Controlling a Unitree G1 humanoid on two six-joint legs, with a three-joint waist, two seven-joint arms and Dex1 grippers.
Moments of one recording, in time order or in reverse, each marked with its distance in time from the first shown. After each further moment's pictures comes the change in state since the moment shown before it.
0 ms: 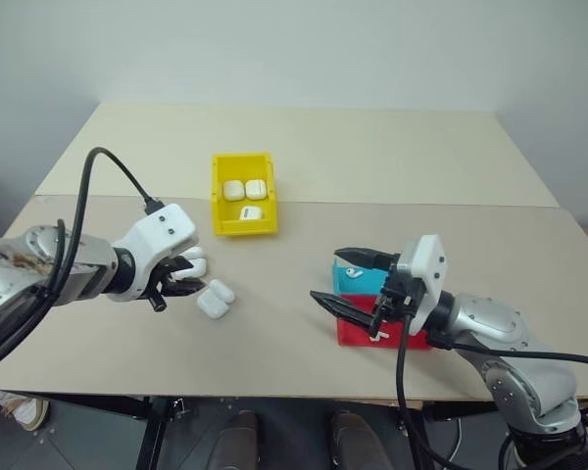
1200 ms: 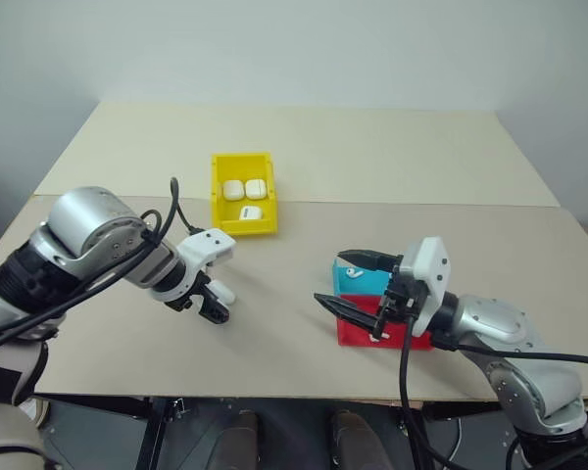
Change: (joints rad) left arm -0.447 -0.309 -0.438 0.375 -0.209 0.428 0.266; right arm 0.019 -0.061 -0.005 -0.001 0.007 -0.007 0.039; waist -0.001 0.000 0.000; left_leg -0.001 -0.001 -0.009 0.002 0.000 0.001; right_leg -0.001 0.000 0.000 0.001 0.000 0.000
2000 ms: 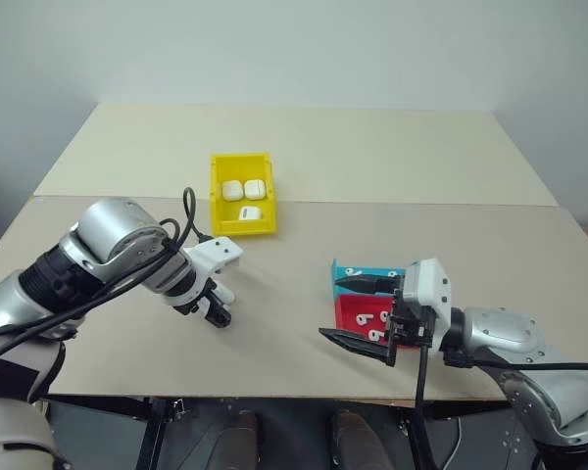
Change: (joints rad) left arm 0.003 -0.051 -0.046 0.007 0.055 0.000 0.045; right arm 0.054 -0.066 0.000 -0.018 0.030 -0.012 0.117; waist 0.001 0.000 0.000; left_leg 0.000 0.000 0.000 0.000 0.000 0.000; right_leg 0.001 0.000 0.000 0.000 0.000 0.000
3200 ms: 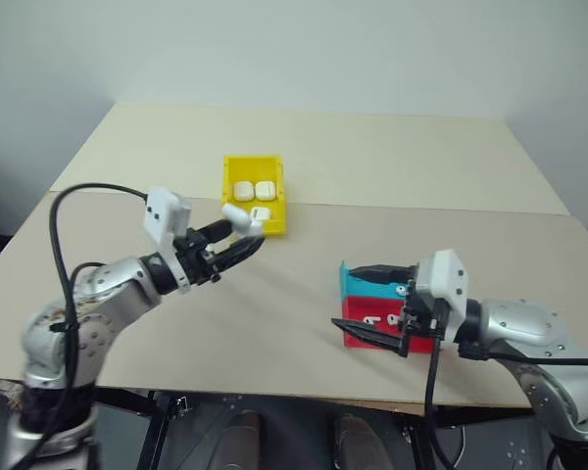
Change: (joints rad) left arm 0.664 -0.486 0.887 -0.198 0.062 -0.878 -0.350; right arm -0.022 -0.094 -0.096 0.015 0.003 0.002 0.011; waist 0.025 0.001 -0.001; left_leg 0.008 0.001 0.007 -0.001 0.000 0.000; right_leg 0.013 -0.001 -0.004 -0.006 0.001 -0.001
